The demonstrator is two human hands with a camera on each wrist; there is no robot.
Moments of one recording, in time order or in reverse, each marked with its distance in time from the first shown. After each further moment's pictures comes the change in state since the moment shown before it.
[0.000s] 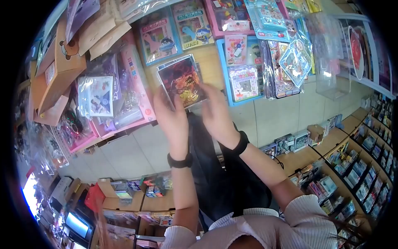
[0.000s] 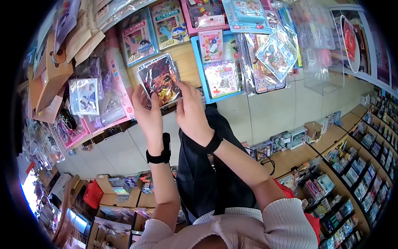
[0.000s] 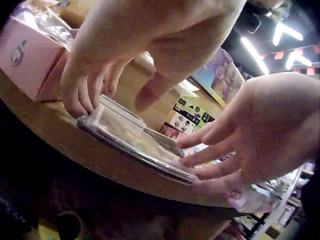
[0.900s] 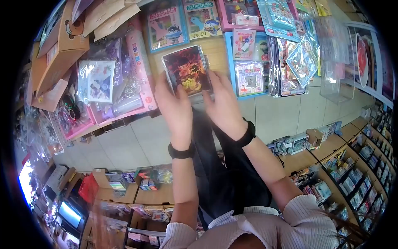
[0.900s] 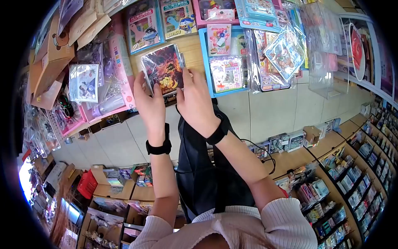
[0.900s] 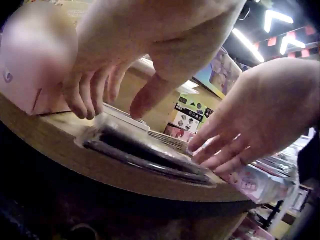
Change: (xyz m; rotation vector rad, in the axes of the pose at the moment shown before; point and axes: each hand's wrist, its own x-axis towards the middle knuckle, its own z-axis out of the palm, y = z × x) left_hand 0.003 0.003 0.004 0.190 0.054 0.071; right_hand 0.013 -0.005 -0.009 -0.186 -0.080 -0.007
